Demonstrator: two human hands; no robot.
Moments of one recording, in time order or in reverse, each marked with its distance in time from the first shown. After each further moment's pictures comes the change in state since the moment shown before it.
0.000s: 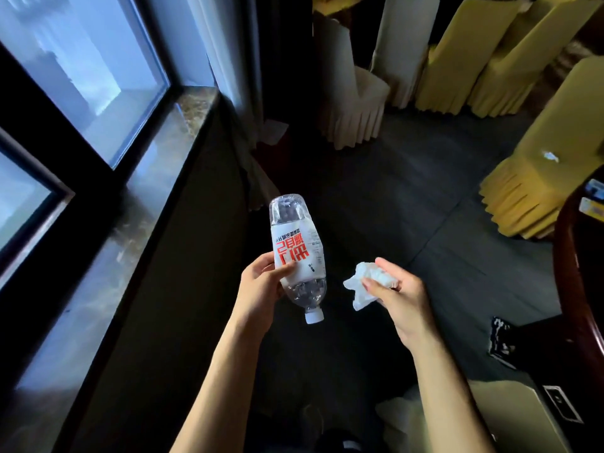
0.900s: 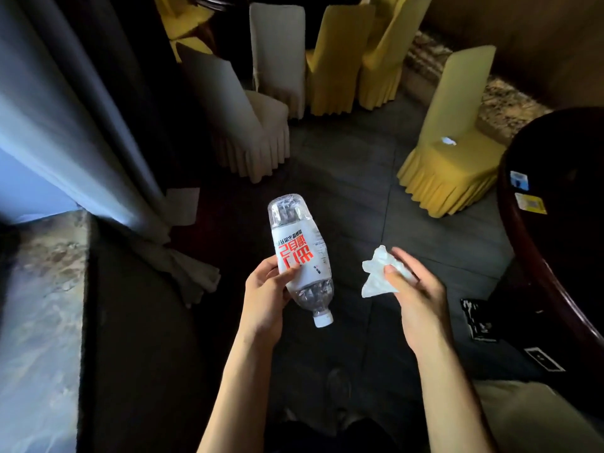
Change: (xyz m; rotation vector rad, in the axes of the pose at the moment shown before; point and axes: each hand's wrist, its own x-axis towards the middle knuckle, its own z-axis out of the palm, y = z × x) left_hand 0.333 0.139 0.095 0.092 -0.368 -0.095; right_hand 0.275 -0.061 0.031 0.231 0.738 -0.030
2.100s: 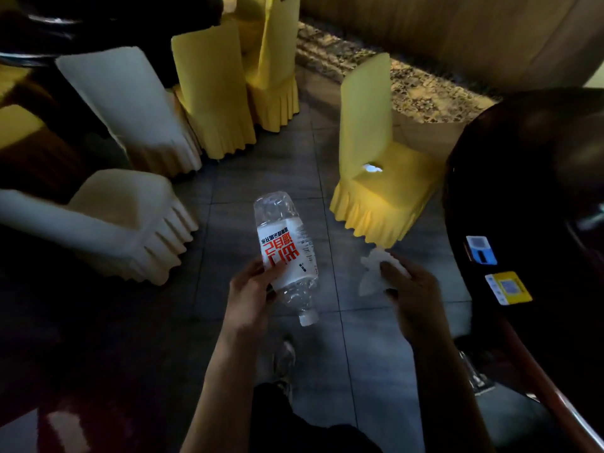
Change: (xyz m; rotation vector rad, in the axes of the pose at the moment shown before) left_hand 0.501 0.096 0.369 0.141 -0.221 -0.153; right_hand 0.548 -0.075 -0.040 0.067 0.292 0.066
